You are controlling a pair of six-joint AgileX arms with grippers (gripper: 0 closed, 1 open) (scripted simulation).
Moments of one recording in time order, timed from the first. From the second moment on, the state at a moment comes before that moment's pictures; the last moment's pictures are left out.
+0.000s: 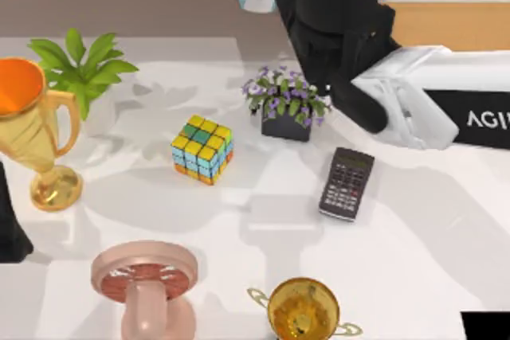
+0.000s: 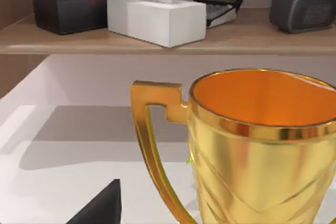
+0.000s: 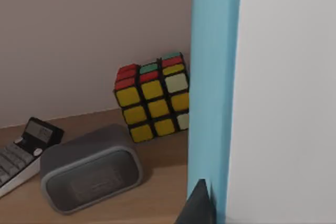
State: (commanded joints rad) left arm 0.00 0.00 0.00 0.00 0.00 0.00; right arm 0.69 1.93 1.28 0.63 0.51 0.31
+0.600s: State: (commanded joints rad) left arm 0.00 0.00 0.00 0.00 0.00 0.00; right arm 0.51 1.45 0.68 0.62 -0.03 0.81
